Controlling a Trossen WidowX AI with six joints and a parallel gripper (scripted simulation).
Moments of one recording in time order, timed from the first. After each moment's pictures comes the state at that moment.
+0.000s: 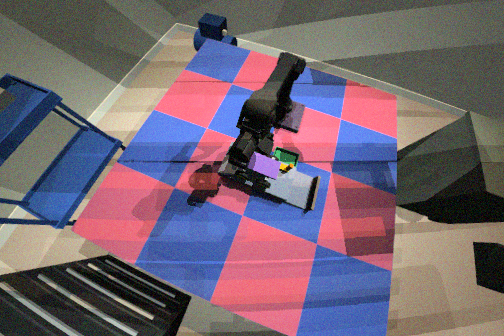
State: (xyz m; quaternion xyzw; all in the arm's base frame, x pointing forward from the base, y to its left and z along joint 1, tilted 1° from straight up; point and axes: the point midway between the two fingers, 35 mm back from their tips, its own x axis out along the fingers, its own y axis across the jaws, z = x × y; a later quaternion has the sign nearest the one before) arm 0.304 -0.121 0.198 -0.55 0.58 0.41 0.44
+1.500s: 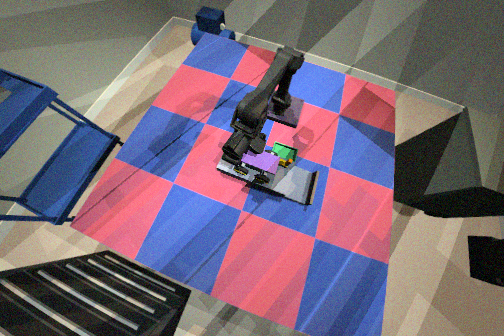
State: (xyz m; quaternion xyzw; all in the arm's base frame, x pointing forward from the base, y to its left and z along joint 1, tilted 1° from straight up) arm 0.306 -0.139 0.164 -0.54 0.60 0.38 0.46
